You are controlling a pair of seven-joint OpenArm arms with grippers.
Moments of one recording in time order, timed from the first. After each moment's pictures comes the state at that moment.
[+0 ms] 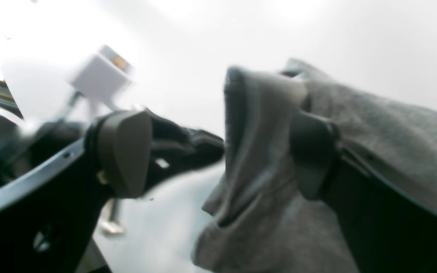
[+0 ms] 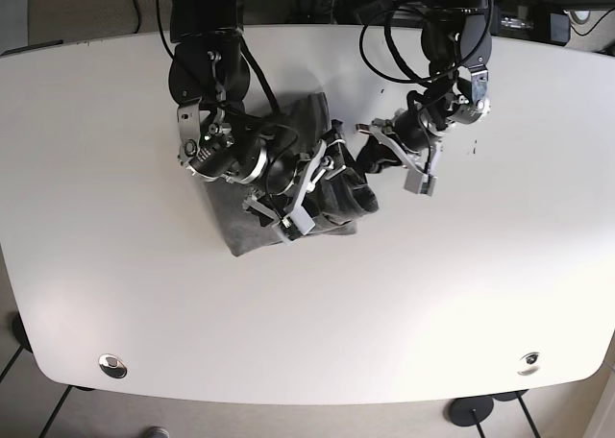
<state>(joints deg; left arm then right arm) 5.8 -1.3 -8.8 90.8 -30.5 -23.6 42.2 3.8 -5.5 -6.9 103.7 24.3 25.4 -60.6</state>
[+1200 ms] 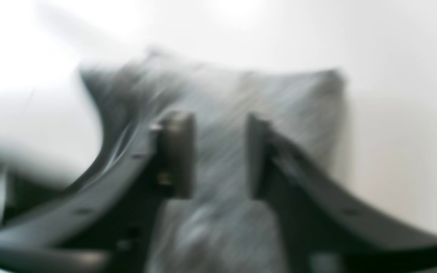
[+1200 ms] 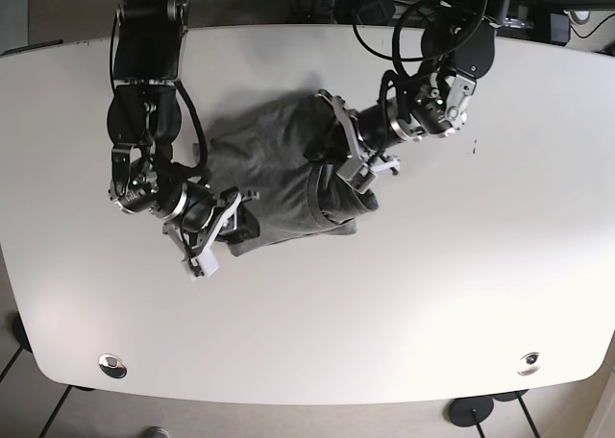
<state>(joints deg) 3.6 -12.7 20.5 99.4 -30.0 -23.6 37.2 14.2 6.4 4.4 85.2 30.2 25.4 -55.1</state>
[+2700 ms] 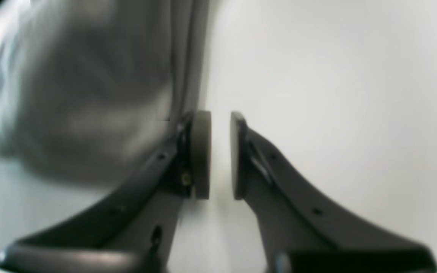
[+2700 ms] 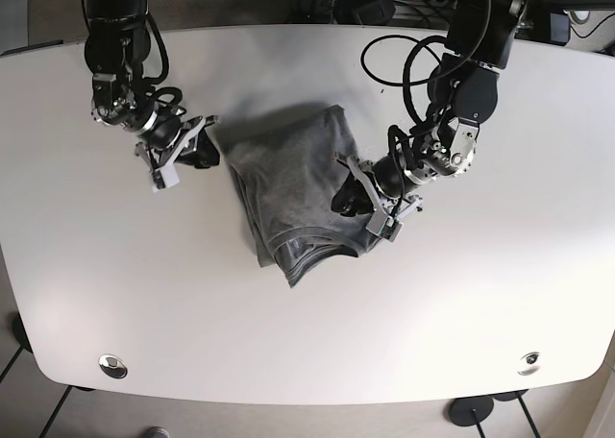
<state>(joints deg) -7.9 -13.7 17.7 84.0 -30.5 -15.5 31.4 -6.9 15.7 4.5 83.1 30.2 30.5 -33.6</state>
